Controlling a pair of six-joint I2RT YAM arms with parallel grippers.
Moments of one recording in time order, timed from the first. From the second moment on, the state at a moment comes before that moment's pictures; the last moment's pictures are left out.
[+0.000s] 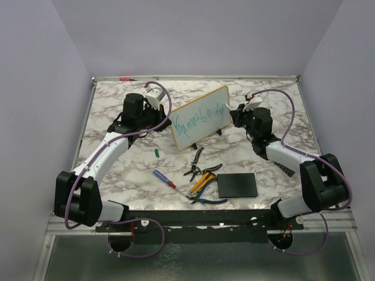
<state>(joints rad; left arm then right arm) -0.29 1.35 1.00 -0.16 0.46 -0.11 0.34 1.47 0.72 0.58 0.01 0.12</state>
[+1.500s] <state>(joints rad) -0.30 1.35 1.00 -0.16 0.46 -0.11 0.34 1.39 0.70 0.59 0.00 0.10</state>
